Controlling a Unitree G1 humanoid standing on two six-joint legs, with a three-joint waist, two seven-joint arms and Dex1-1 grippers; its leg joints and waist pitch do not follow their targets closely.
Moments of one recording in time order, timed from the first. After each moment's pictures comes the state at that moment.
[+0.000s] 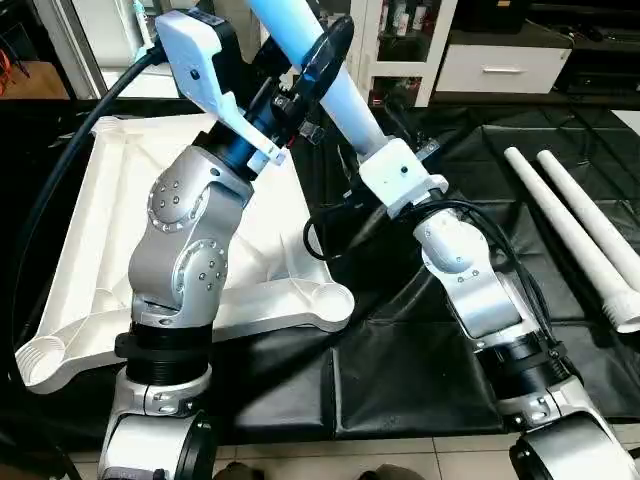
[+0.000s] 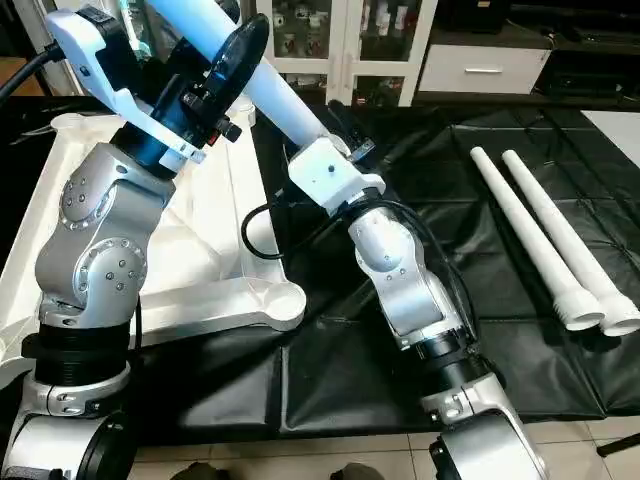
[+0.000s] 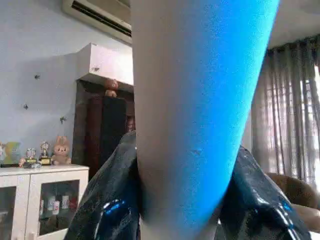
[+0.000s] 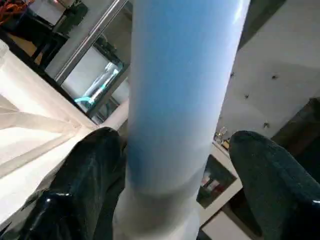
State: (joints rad) left arm -0.68 0.07 0.06 -0.13 -0.42 0.18 -0.45; right arm -0.62 -0.20 0.24 0.26 -0.31 -0.09 0.09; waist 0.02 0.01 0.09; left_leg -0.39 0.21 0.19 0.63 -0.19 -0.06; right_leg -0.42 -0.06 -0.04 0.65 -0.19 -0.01
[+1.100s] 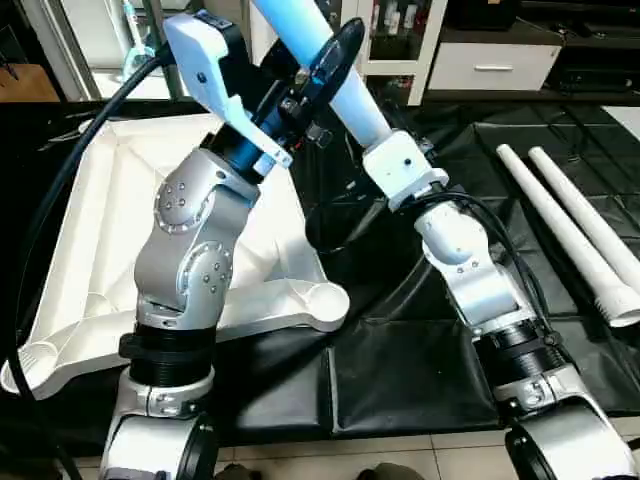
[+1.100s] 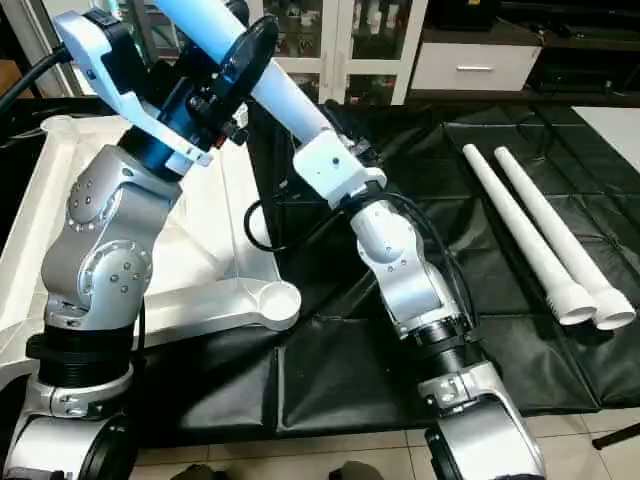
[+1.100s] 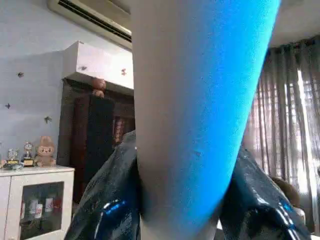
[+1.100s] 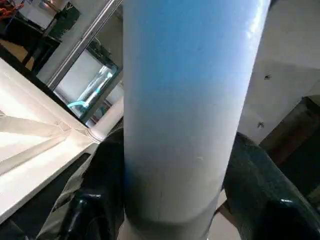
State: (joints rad) left arm -0.68 0.07 0.04 -0.13 -0.44 0.18 -0.46; right arm -0.67 -0.19 0.21 0.35 -0.30 -0.16 0.09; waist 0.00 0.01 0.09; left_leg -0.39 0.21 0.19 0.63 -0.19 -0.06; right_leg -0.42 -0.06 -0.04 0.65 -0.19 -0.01
